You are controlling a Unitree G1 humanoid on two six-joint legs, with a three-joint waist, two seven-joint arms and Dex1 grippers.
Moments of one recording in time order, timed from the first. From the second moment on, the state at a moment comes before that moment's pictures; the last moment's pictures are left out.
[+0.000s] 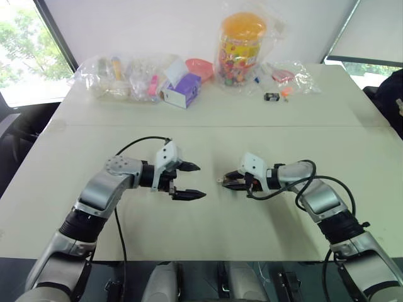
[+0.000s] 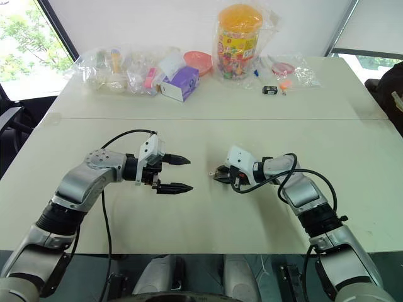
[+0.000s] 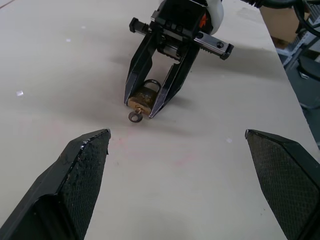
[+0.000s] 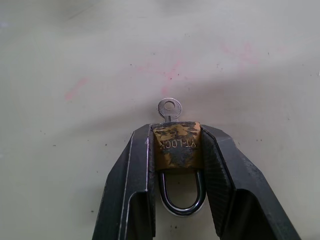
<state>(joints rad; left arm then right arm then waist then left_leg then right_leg) -0.49 0.57 -0.23 -0.08 -0.40 0.55 -1.15 -0.48 -0.62 0.32 0.12 0.10 0.22 1.03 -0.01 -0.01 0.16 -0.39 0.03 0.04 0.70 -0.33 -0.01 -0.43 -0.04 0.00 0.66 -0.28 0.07</state>
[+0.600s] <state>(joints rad) -0.70 0.44 -0.17 0.12 -0.51 0.68 -1.17 -0.34 -0.72 0.18 -0.32 -0.32 -0.19 0.65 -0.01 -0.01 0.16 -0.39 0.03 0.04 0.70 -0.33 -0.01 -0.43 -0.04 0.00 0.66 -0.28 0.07</state>
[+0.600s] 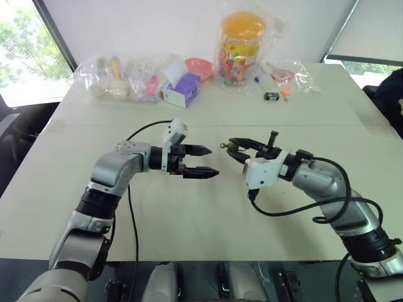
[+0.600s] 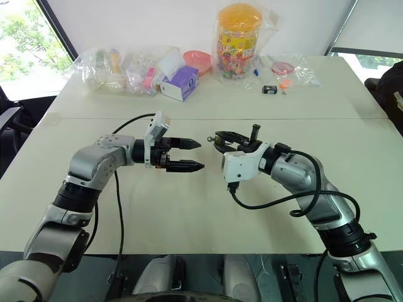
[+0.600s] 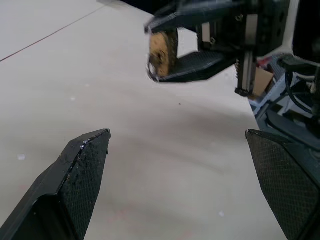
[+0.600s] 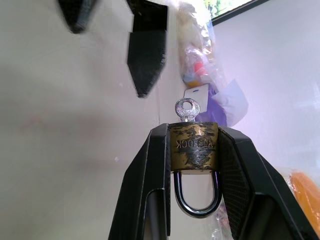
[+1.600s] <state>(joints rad) -0.75 0.41 -0.14 0.19 -0.51 0.68 -1.22 -0.33 -0.68 0.22 -0.40 -0.35 -0.14 0.71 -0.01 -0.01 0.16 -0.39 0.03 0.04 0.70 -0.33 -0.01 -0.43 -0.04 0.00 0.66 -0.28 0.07</state>
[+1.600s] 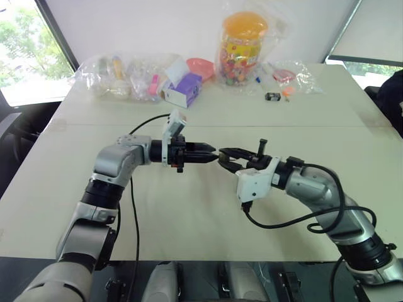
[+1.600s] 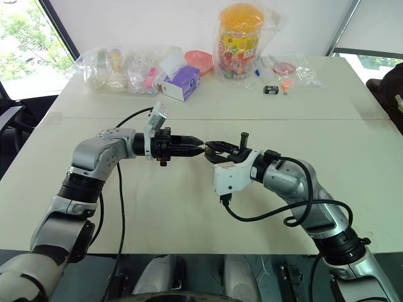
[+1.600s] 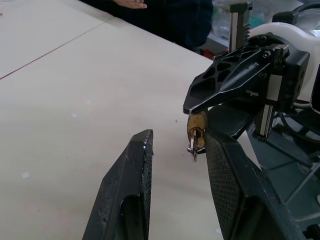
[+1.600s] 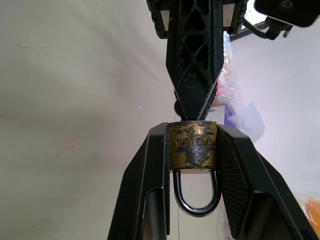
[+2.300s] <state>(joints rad) -0.69 0.38 -0.16 0.14 -0.37 0.29 -1.18 -0.35 -0.63 0.17 -0.45 -0.18 0.14 0.79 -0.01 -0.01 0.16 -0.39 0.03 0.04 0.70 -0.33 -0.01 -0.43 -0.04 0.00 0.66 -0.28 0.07</state>
